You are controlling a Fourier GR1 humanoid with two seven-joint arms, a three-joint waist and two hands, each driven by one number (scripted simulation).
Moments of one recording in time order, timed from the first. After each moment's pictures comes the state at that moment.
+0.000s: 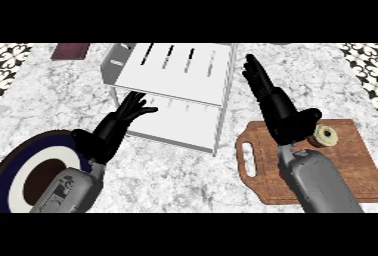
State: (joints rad) left arm -0.28 0.29 -0.34 -1.40 0.28 0.07 -0.06; right arm -0.41 -0.19 0.27 -1.51 -0.15 -0.16 0.07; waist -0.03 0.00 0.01
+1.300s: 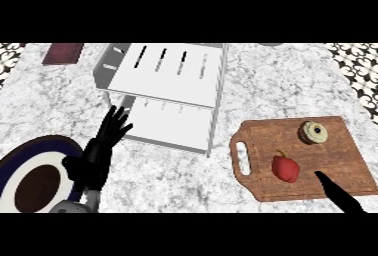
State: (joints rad) left arm -0.06 0.24 -0.31 -1.50 0.20 0.36 -0.05; right arm 0.33 -0.20 -0.01 -1.79 0.46 -0.90 0.20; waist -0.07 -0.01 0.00
